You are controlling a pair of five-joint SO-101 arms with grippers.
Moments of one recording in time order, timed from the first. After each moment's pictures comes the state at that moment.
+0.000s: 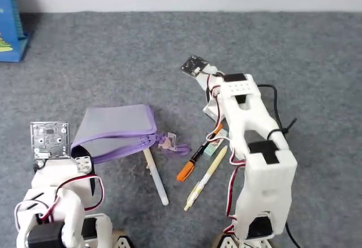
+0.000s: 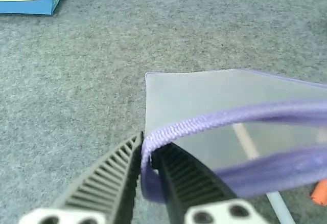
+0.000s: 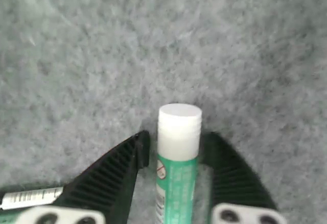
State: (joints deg) left arm -13.7 -87.5 52.8 88.0 -0.7; right arm -9.8 30.1 -3.3 59.4 40.6
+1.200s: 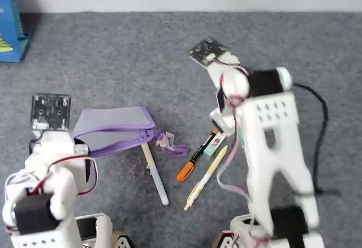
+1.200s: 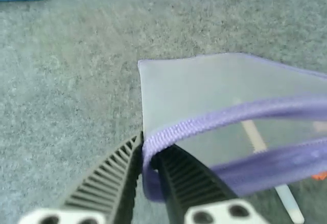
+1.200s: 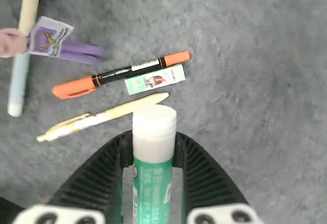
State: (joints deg) left arm -13.9 -66.5 37.7 92.5 -4.5; right arm -13.6 -18.3 0.3 100.4 24.1
